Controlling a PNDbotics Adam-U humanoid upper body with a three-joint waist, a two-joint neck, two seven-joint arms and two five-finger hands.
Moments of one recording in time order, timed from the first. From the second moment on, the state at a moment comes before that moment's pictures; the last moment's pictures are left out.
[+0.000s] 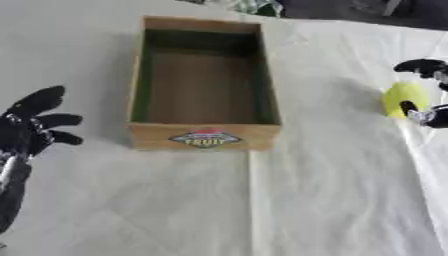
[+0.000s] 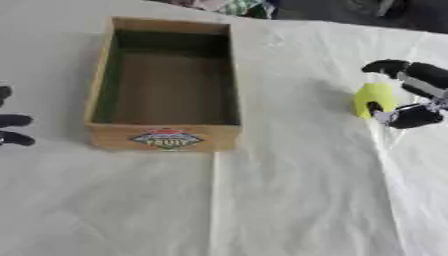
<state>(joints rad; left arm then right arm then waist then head) -0.26 0.26 -0.24 -1.98 -0.03 -0.11 -0.09 -0.10 -1.02 -0.13 -1.49 0.43 -0.24 0.29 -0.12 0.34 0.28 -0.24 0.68</state>
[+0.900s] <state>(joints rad) -0.26 0.26 -0.24 -1.98 -0.03 -0.11 -0.10 -0.09 -1.01 -0.12 -1.47 0.54 -0.23 0.28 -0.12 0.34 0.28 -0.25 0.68</state>
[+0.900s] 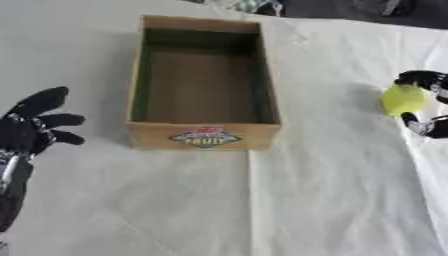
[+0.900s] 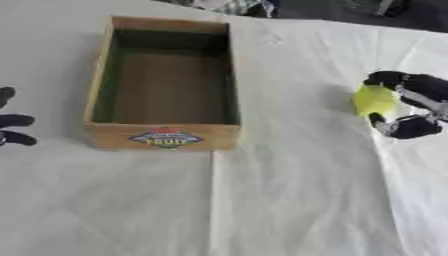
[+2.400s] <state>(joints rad) -0.26 0.26 -0.24 -1.98 -0.03 -0.11 -0.10 -0.10 -0.99 -0.13 -1.44 0.59 -0.23 -0.10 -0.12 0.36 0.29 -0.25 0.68</state>
